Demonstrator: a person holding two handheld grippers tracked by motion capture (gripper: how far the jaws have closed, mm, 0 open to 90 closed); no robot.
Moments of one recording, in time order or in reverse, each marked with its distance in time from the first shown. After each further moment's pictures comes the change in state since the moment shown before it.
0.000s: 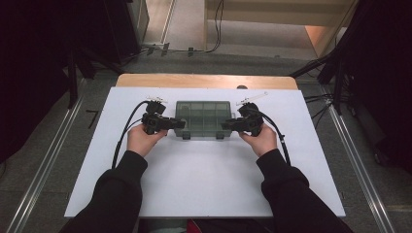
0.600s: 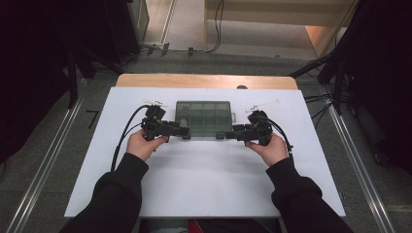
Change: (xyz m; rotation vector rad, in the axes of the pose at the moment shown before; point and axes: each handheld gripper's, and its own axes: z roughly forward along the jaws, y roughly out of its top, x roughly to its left) left arm -0.021 -0.012 -0.010 -0.013 -0.078 0.016; right arm 0.009 -0.028 -0.026 -0.040 0.089 0.026
